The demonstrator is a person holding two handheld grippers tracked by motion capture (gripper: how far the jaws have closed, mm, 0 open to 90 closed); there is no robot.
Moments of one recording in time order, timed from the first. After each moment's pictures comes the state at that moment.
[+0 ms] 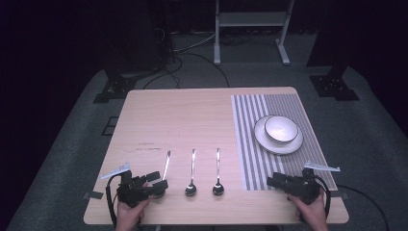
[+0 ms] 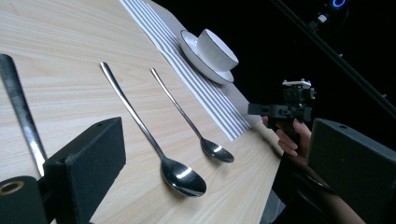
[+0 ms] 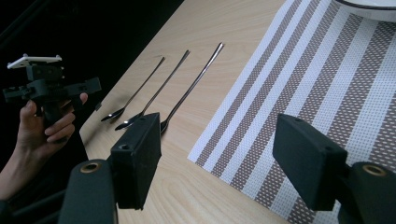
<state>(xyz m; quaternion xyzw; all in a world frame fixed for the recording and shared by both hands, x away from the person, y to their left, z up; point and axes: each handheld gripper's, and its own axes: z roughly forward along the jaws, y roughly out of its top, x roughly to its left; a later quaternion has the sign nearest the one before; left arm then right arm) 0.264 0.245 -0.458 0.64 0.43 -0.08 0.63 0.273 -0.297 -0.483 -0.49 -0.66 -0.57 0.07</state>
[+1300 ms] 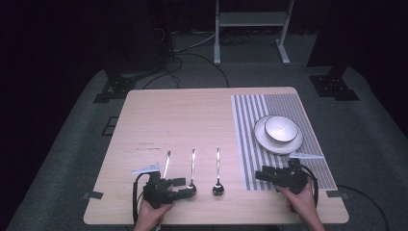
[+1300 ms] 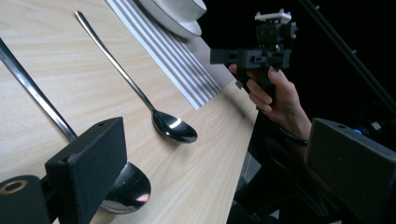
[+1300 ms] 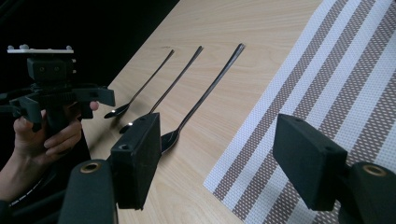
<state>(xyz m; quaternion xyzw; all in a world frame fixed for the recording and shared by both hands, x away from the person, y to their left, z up) 0.272 0.180 -0.468 0.69 0.38 -0.16 0.59 0.299 -0.264 -0.466 -0.46 -0.69 -0.55 0.08</state>
